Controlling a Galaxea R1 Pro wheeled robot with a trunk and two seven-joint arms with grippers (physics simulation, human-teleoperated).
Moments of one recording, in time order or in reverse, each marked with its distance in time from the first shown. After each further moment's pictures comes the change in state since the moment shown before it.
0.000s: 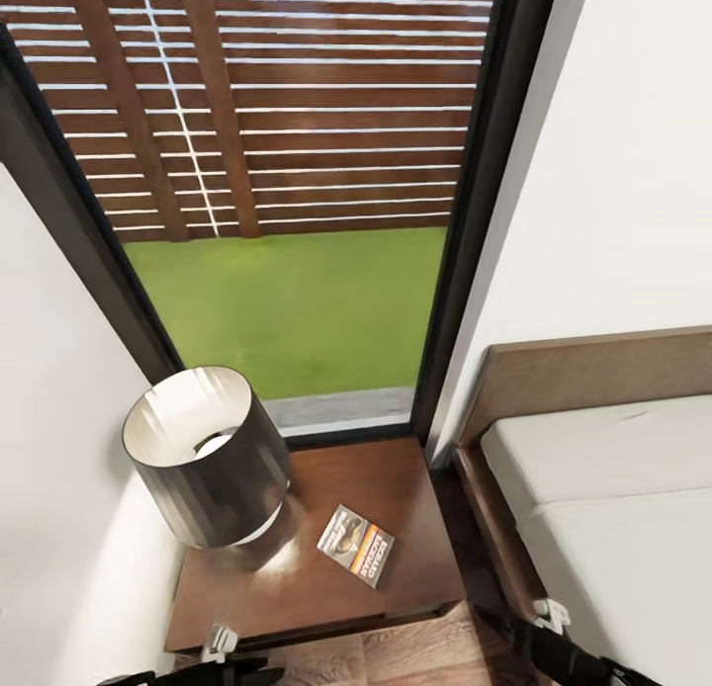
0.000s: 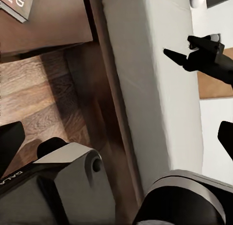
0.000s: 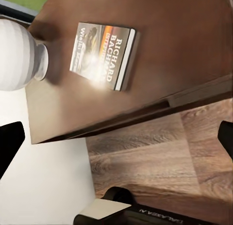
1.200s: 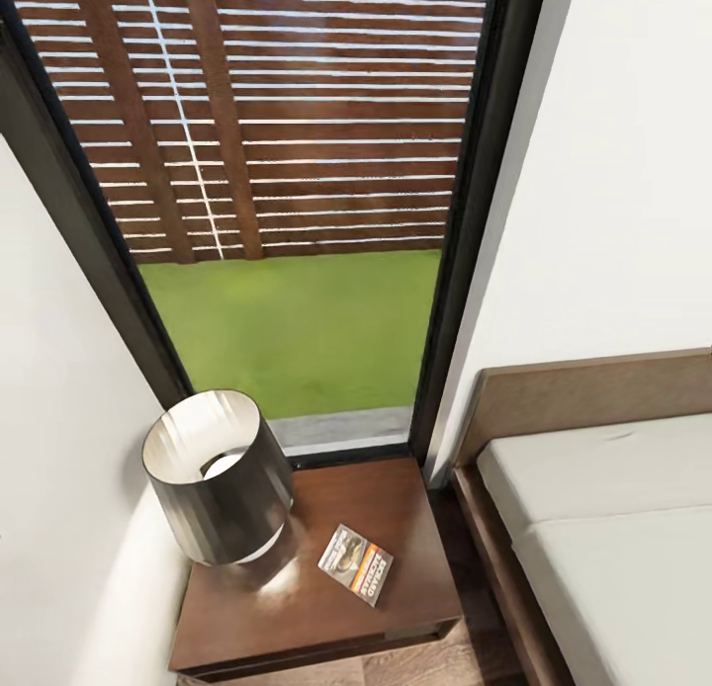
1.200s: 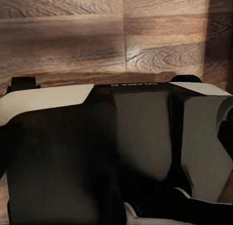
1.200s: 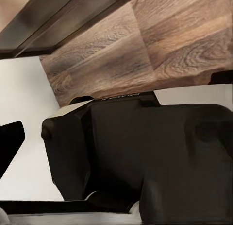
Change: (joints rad) left arm 0.189 -0.076 -0.010 0.063 -0.051 -0.051 0.788; right arm 0.208 0.000 -0.007 0.134 0.139 -0.045 -0.141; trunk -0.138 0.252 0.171
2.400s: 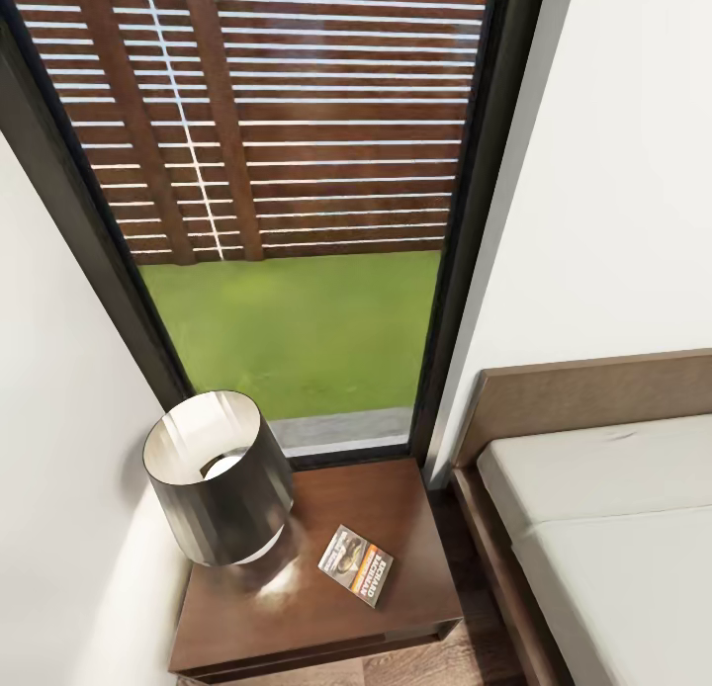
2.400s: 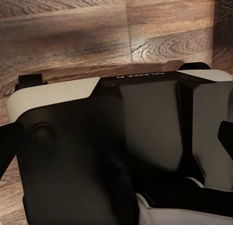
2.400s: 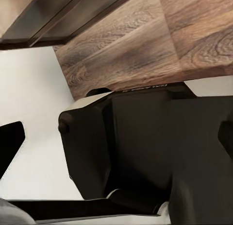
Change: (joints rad) left arm 0.002 -0.007 -0.002 0.000 -0.075 -0.002 0.032; right arm 0.002 0.098 -0.001 -0.003 0.012 0.001 -0.051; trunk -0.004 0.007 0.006
